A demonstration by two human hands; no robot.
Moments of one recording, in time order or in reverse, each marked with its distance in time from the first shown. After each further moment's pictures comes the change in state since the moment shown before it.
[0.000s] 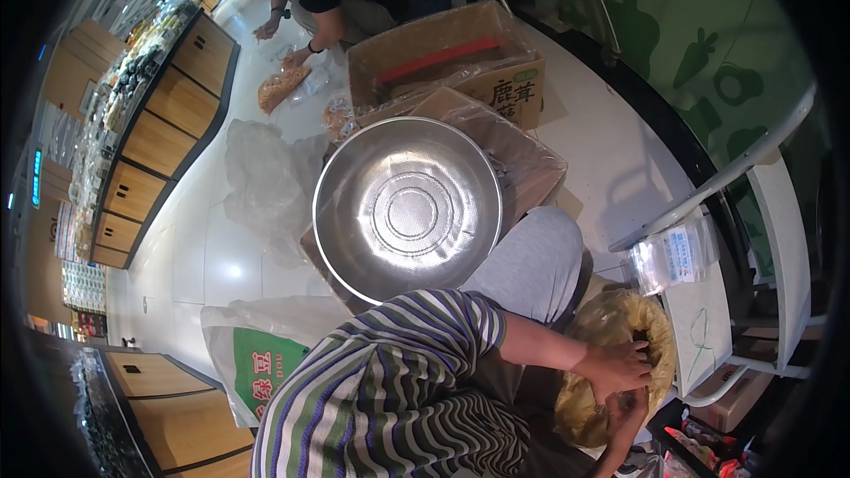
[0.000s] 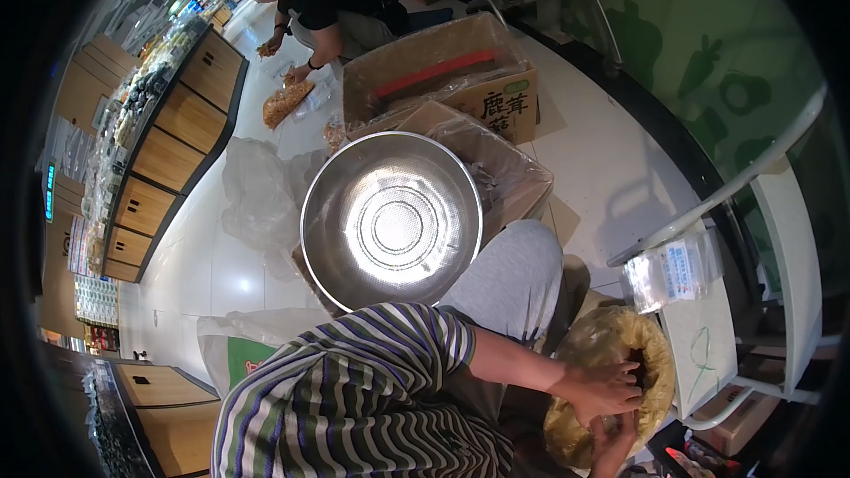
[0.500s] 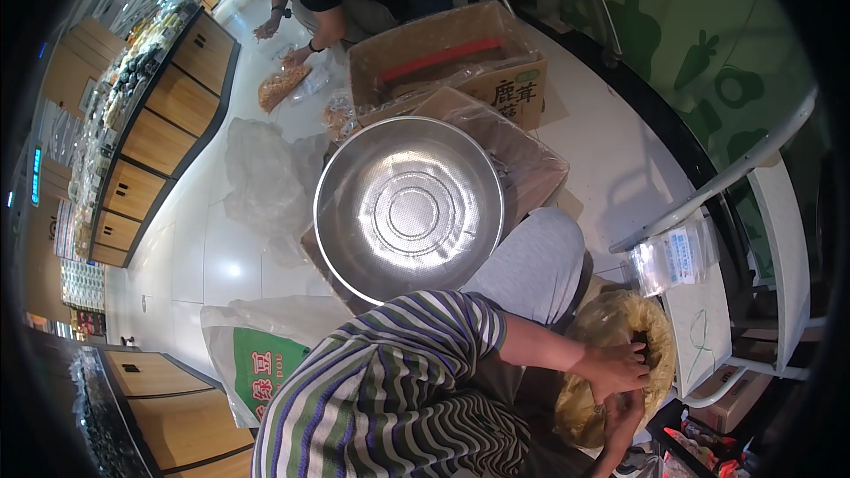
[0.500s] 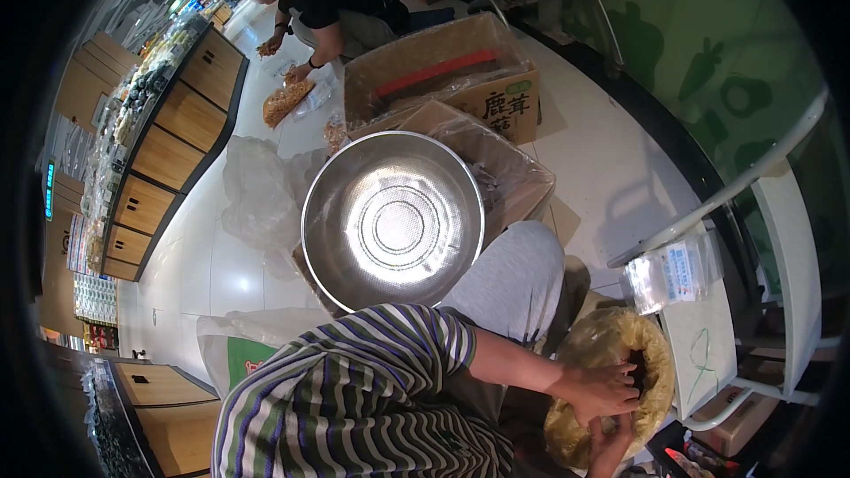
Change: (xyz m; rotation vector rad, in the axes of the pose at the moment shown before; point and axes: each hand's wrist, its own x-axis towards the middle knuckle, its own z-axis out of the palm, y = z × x) left_hand -0.003 0.001 0.008 0.105 0.046 -0.011; right_hand -0.004 0.012 0.008 0.006 -0.008 -0.013
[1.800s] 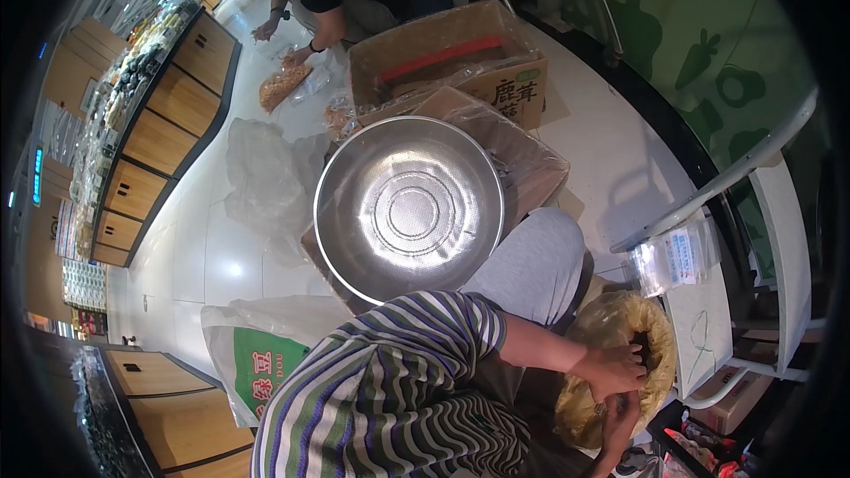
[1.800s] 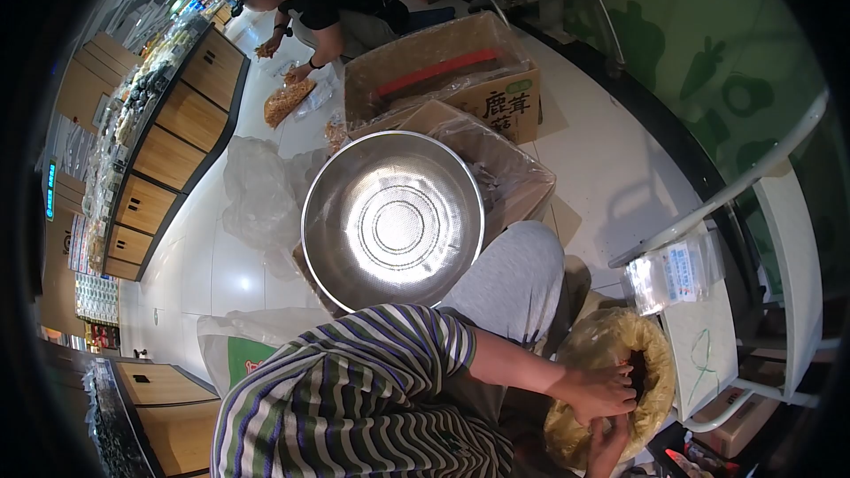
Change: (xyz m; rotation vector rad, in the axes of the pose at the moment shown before) left_hand -0.002 -0.002 0.013 -0.042 -0.055 -0.042; right_hand 0.001 -0.001 0.003 -0.049 -0.024 0.140
